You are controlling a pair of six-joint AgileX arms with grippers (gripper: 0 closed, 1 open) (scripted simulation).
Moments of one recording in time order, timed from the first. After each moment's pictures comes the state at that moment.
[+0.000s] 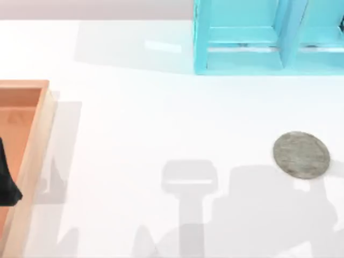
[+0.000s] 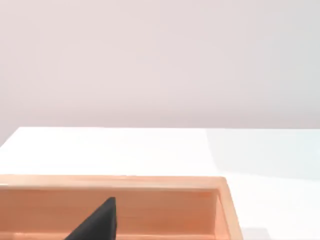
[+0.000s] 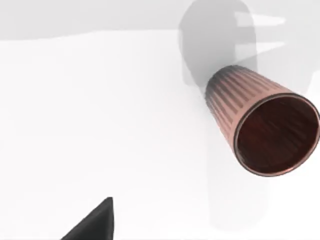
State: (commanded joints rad) left arm 0.00 0.00 0.00 0.00 0.00 0.00; right arm -0.31 1.57 1.28 -1.13 0.00 -1.66
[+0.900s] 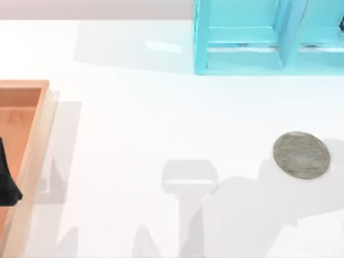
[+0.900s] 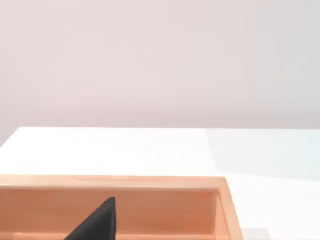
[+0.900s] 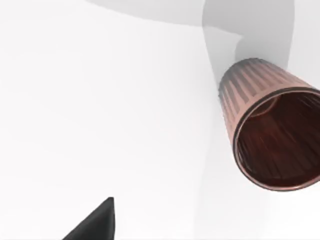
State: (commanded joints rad) left arm 0.00 0.00 0.00 0.00 0.00 0.00; right arm -0.36 1.81 1.45 -1.22 0.00 -1.91
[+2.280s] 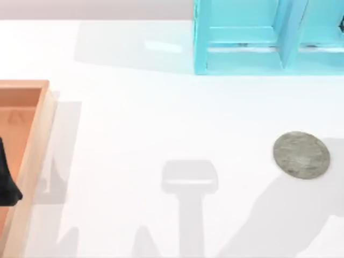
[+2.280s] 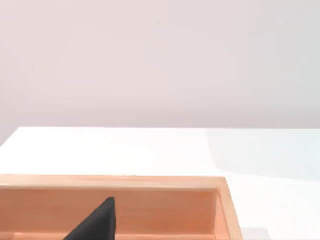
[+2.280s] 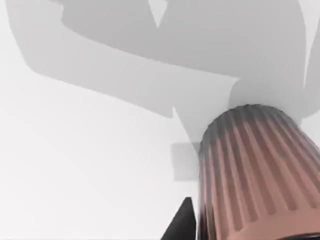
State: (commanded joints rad) left arm 0.00 0.00 0.00 0.00 0.00 0.00; right arm -0.36 1.88 1.22 -0.91 0.00 -1.91
